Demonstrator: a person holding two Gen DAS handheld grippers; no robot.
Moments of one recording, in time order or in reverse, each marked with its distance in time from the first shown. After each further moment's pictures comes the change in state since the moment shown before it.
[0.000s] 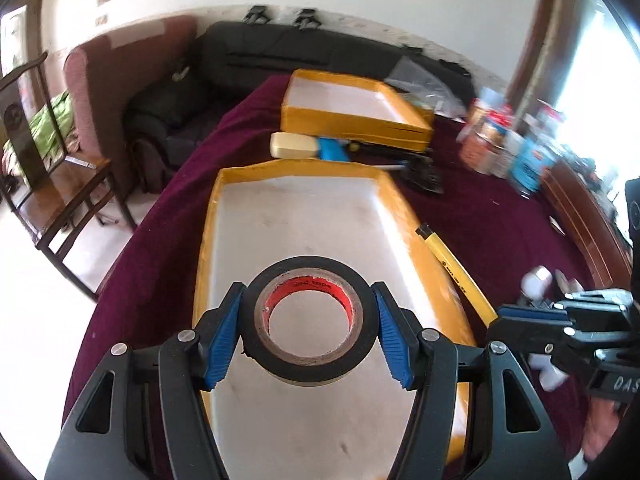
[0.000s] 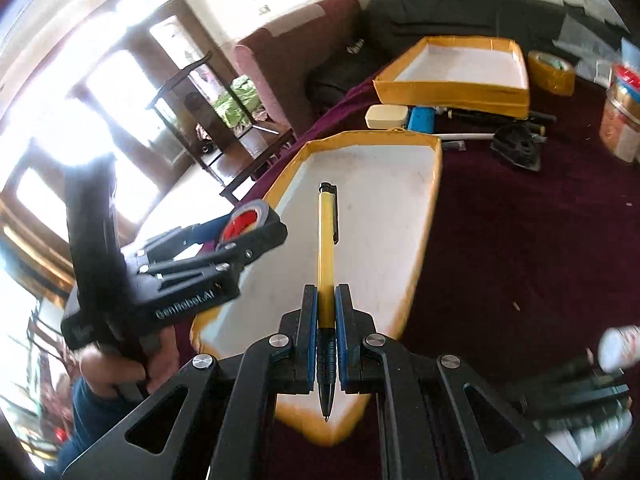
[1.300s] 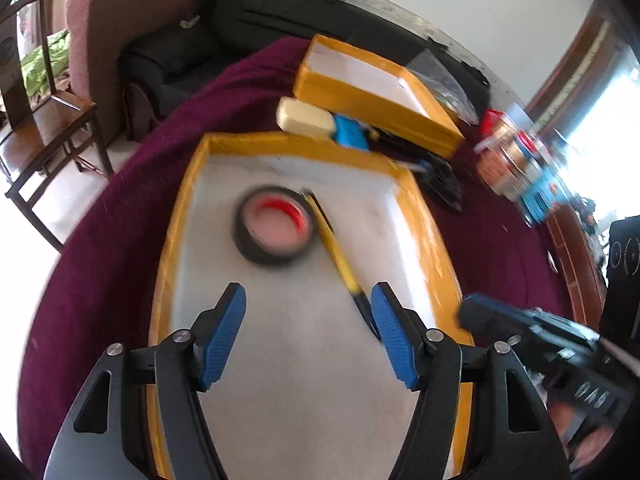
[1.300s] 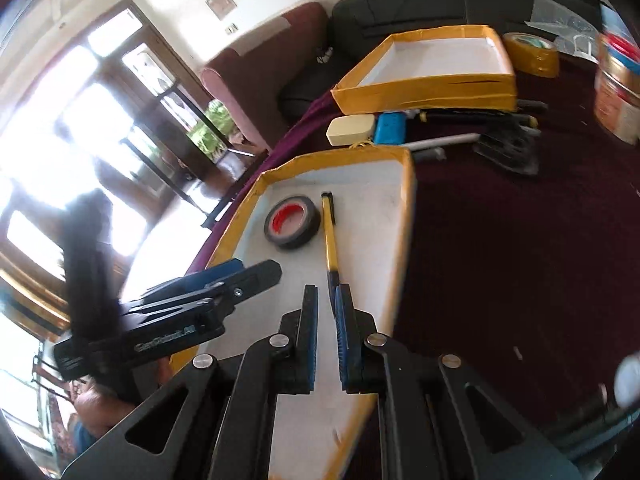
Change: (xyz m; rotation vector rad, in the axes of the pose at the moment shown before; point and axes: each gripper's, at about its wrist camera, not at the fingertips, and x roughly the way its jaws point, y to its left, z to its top) left arm 0.048 0.013 0.008 -0.145 0.109 -0.107; right arm 0.002 -0.038 0.001 0.097 -0.074 0.000
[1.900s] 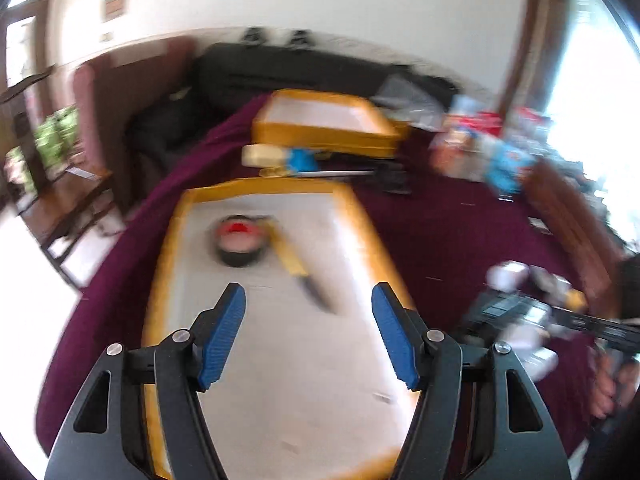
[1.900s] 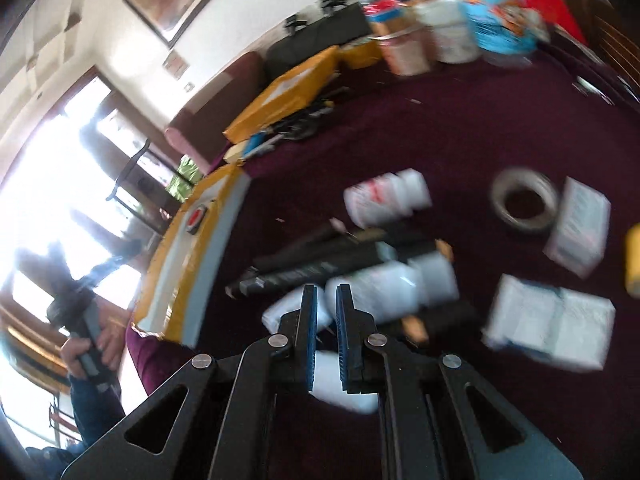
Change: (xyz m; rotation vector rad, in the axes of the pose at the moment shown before) left arm -0.080 -0.076 -0.073 0.189 -0.213 0.039; right arm -0.171 -0.169 -0.135 0.207 -0.140 -0.045
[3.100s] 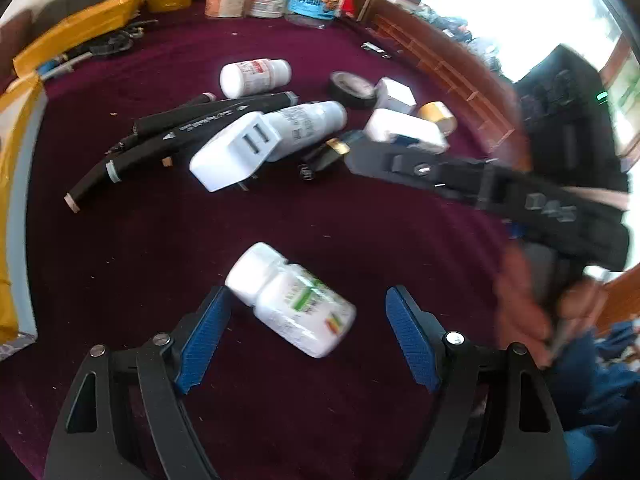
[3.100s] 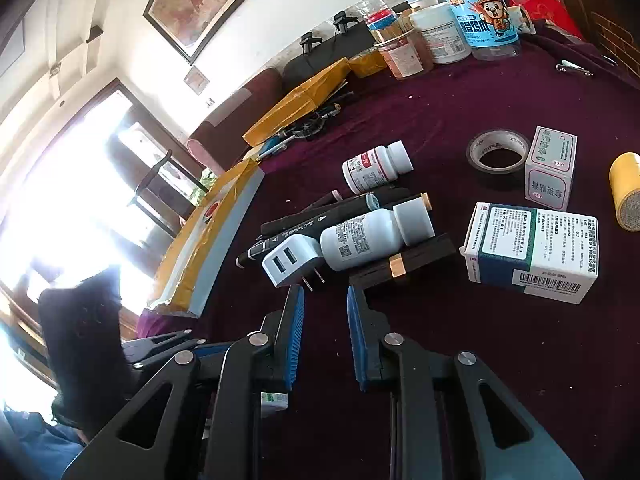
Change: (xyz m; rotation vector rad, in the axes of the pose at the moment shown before) left arm 0.043 -0.210 -0.115 0.269 0.399 -0.299; right arm -0.024 -0.018 -0.049 -0.034 -0.078 0.086
